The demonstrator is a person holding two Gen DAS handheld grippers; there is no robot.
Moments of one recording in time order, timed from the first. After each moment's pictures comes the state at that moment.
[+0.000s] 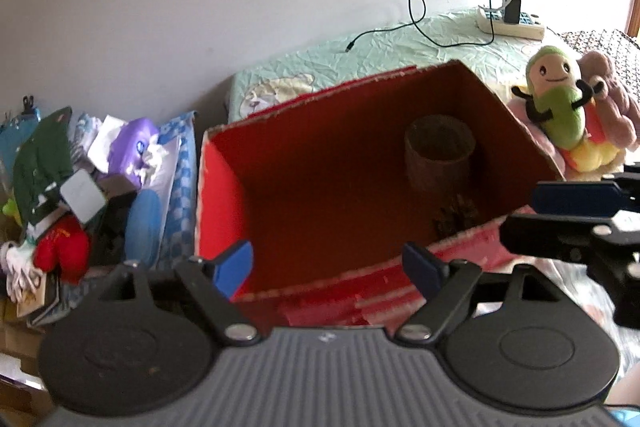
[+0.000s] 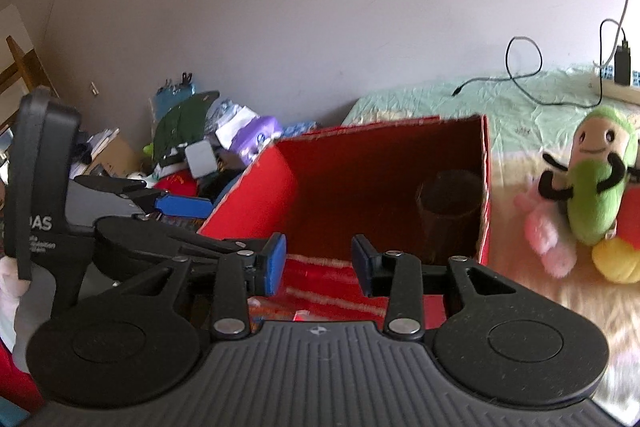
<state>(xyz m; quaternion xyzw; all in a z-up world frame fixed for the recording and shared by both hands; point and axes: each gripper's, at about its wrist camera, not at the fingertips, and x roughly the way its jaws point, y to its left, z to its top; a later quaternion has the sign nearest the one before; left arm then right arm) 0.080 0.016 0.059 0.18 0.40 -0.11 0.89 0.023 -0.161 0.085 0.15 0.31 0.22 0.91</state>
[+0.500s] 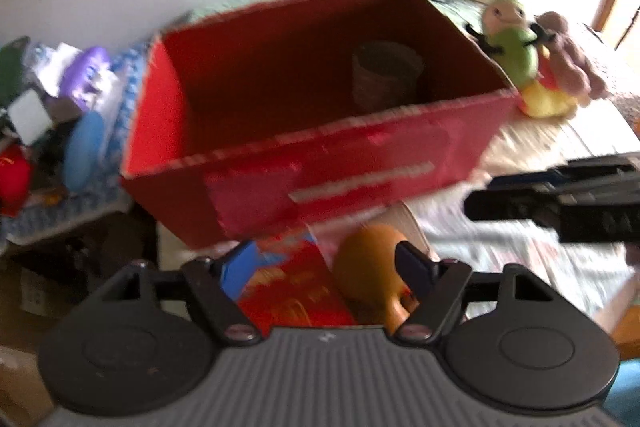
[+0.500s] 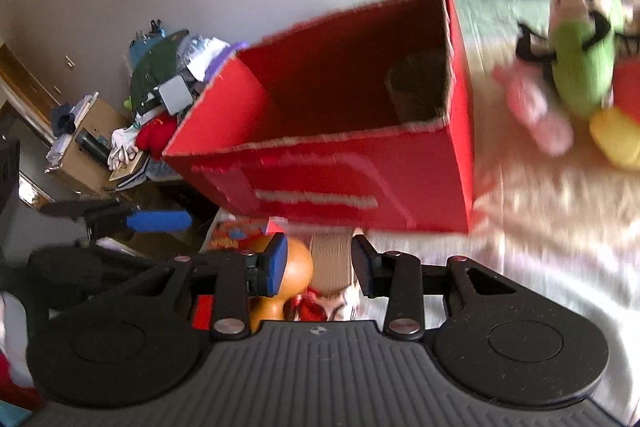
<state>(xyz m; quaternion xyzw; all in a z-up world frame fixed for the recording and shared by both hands) 0.053 0.046 0.012 0.12 0.47 -0.18 0.86 0.015 -0.172 0.025 0.18 0.43 0.21 0.86</state>
